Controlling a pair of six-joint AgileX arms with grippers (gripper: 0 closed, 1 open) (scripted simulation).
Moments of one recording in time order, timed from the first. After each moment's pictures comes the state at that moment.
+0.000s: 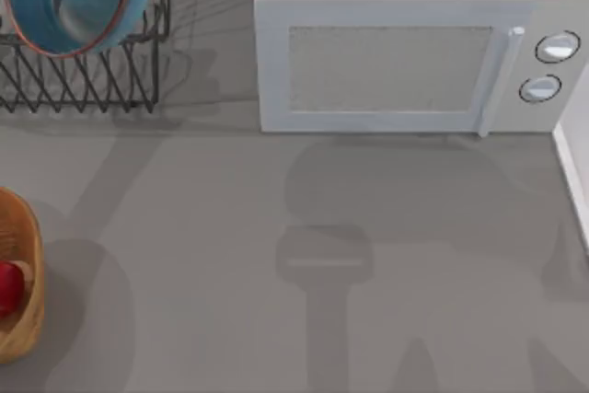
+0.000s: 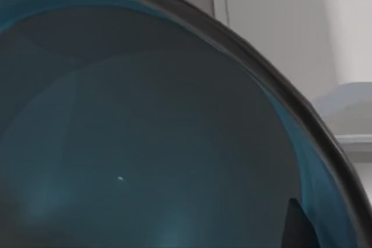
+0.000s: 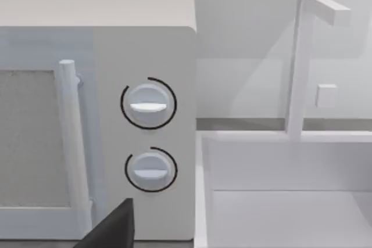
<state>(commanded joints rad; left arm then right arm) -0.36 1.61 1.68 -0.93 0.02 -0.35 0.00 0.00 0.00 0.00 0.00 0.00</state>
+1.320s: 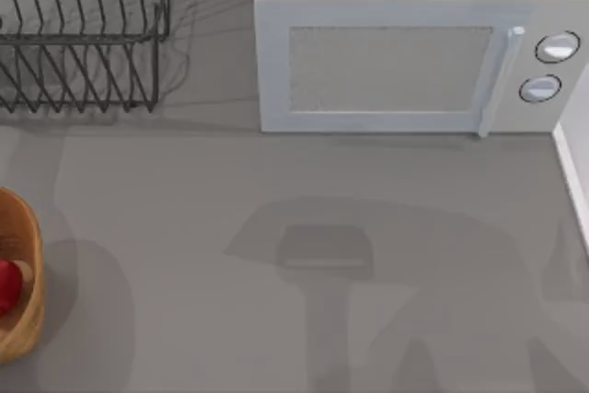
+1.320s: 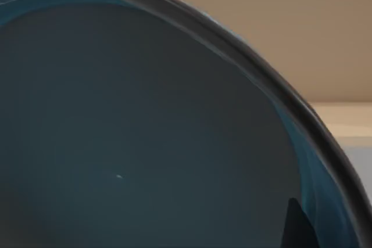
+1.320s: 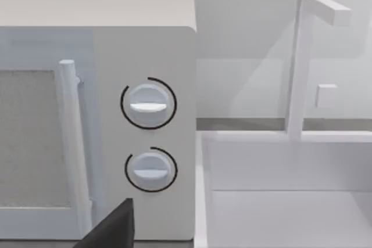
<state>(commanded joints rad) 0.17 1.00 1.11 -0.12 0.19 0.02 0.00 0.00 0.00 0.00 0.00 0.00</state>
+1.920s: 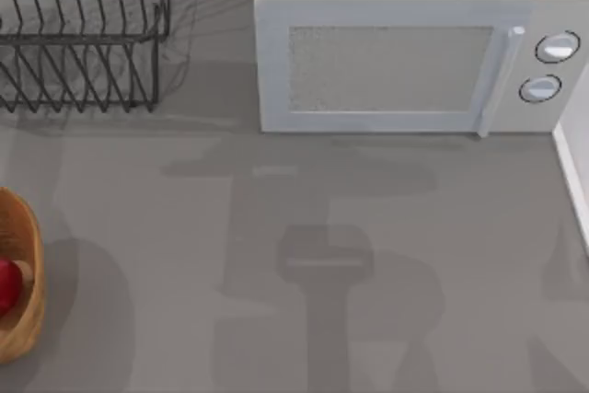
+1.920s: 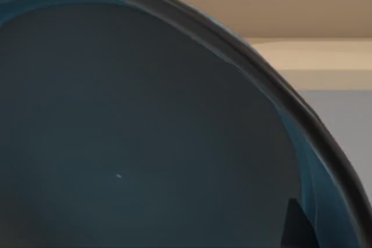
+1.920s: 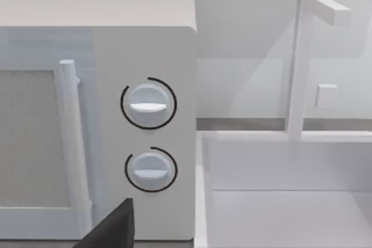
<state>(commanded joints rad) 0.10 1.58 0.99 0.62 0.13 0.01 0.00 0.00 0.00 0.00 0.00 0.00</state>
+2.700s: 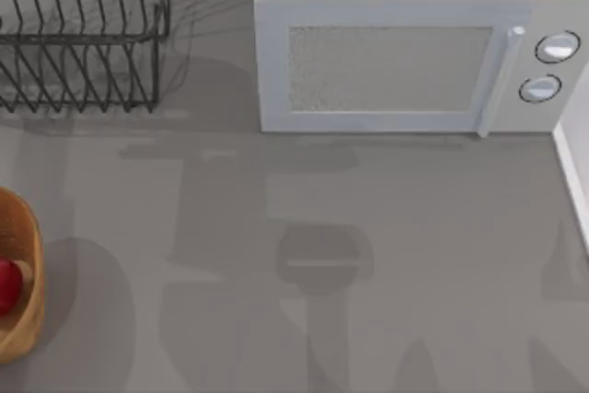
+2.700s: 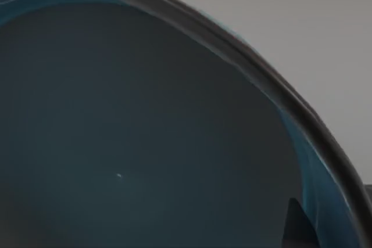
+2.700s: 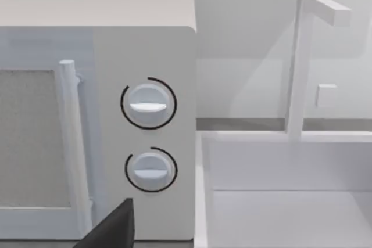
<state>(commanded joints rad) 0.07 1.76 0.92 0.83 0.11 0.02 0.00 0.00 0.00 0.00 0.00 0.00</state>
